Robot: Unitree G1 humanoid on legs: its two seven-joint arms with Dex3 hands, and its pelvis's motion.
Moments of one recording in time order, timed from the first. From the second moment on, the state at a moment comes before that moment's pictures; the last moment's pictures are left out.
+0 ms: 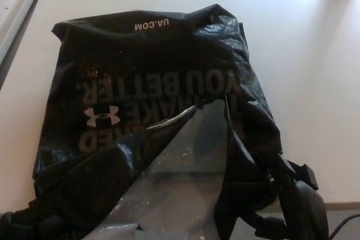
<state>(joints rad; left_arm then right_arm) 0.19 0.37 0.14 0.48 0.26 -0.99 0.02 -0.04 -0.09 0.20 0.46 -0.58 -0.29 -0.51</state>
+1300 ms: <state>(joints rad) -0.17 0.40 0.12 -0.24 0.14 -0.52 -0.06 -0.44 -0.08 0.03 0.17 -0.28 -0.26 -0.28</state>
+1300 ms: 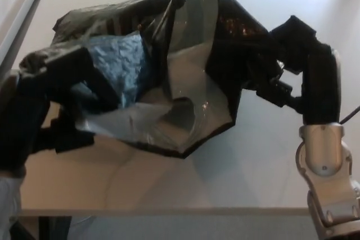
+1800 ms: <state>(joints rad) -0.58 0.48 0.22 -0.22 0.06 -0.31 -0.07 -0.67 -0.16 0.00 0.03 -0.24 -0.30 -0.22</state>
